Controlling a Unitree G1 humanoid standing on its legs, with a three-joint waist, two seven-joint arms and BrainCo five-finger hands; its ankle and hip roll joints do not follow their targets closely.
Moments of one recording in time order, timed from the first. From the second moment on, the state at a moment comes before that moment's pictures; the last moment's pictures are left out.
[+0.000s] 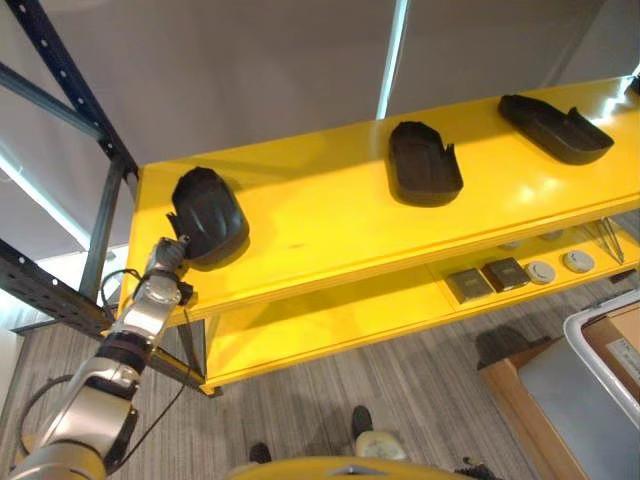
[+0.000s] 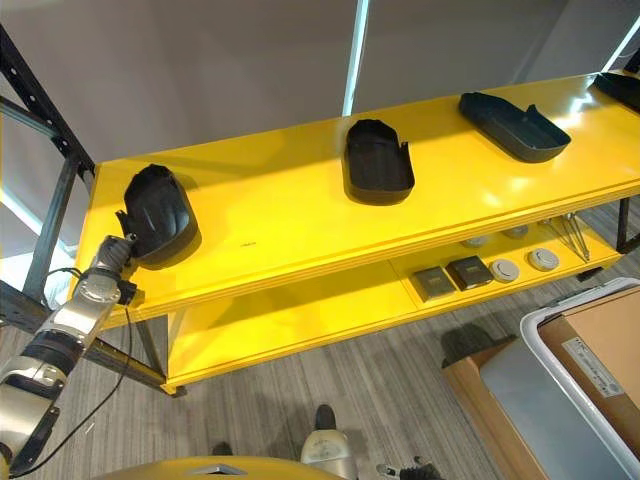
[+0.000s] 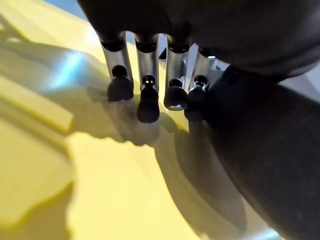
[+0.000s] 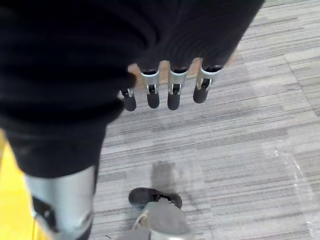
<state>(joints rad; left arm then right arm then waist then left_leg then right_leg) -0.50 0.51 -0.32 0.69 -0.08 0.23 0.32 0.10 -0.37 0.16 1.13 0.07 0.03 -0.15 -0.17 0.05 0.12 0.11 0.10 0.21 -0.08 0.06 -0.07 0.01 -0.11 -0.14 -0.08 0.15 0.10</state>
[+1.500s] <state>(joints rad) -0.56 0.45 -0.36 0.87 -0.12 0.18 0.39 0.12 -0.37 0.24 1.14 0.12 -0.06 0.05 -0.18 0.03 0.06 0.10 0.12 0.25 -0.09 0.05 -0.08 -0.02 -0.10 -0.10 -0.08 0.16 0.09</state>
